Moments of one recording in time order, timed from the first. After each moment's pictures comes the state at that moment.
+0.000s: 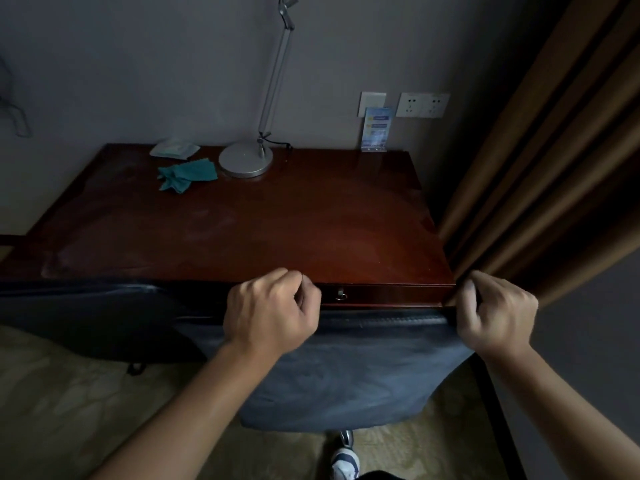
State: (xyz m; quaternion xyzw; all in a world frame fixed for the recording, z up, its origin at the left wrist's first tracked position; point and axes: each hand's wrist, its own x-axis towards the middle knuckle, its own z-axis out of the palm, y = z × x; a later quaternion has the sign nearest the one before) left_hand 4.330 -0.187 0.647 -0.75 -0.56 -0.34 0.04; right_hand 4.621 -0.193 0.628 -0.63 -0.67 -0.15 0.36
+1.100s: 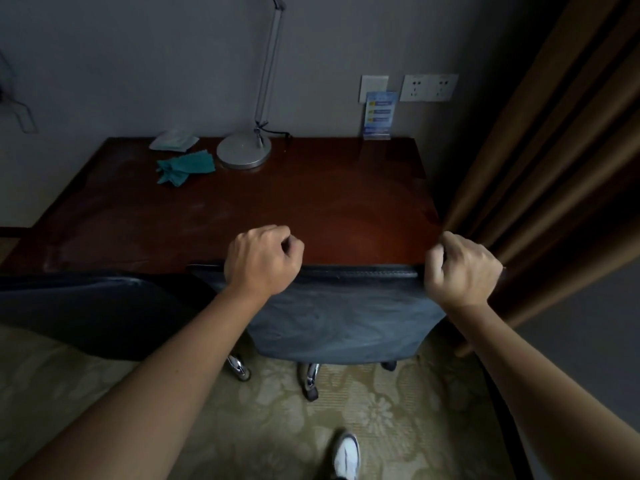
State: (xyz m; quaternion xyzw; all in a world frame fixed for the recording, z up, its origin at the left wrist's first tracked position) left_hand 4.348 -0.099 0.621 -0.74 -0.61 -0.27 0.03; right_hand 4.634 -0.116 0.599 -0.67 -0.64 -0.13 0.35
